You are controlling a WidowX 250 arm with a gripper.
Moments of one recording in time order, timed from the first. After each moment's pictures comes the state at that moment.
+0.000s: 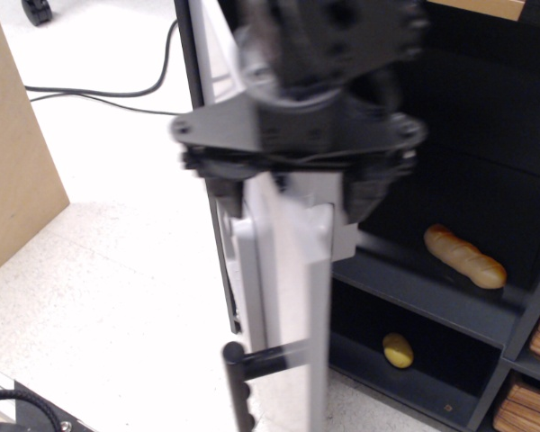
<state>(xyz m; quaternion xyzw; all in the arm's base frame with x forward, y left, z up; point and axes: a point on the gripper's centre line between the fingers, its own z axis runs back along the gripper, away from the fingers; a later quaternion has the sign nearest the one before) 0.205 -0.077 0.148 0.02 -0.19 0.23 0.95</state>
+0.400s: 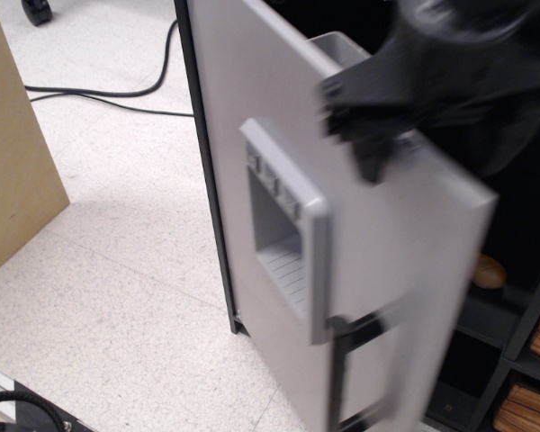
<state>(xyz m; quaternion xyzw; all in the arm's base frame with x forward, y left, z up) 0.253 -0.123 0.169 -0.03 -0.20 0.28 0.94</state>
